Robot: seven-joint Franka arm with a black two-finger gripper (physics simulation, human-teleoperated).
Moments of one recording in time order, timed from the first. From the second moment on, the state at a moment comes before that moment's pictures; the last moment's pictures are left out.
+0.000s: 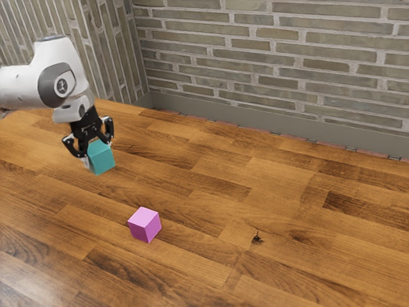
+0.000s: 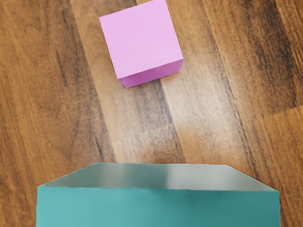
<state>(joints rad) 0.35 0.03 -0.13 -1.99 -0.06 2.03 2.12</state>
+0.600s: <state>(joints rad) 0.05 0.14 0.03 -1.99 -0.11 2.05 1.63</state>
